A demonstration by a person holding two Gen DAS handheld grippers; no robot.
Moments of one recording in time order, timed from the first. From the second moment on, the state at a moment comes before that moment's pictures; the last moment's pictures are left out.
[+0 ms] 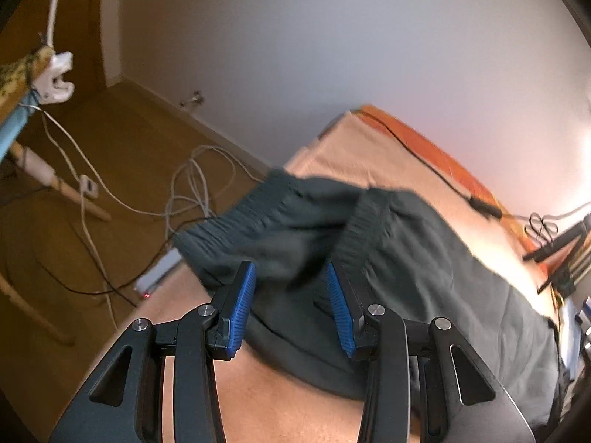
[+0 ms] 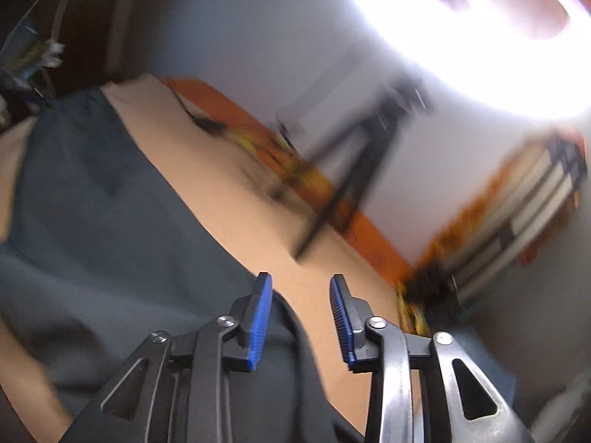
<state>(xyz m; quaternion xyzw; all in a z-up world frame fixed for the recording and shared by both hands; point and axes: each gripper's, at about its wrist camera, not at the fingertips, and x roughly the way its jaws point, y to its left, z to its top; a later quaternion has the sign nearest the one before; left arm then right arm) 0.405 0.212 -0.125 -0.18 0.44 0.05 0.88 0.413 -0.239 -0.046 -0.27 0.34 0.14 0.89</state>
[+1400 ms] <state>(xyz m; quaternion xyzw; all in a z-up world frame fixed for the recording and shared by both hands) 0.395 0.199 -0.142 -0.21 0.42 0.00 0.88 0.555 0.098 -0.093 -0.12 0.42 0.45 0.78</state>
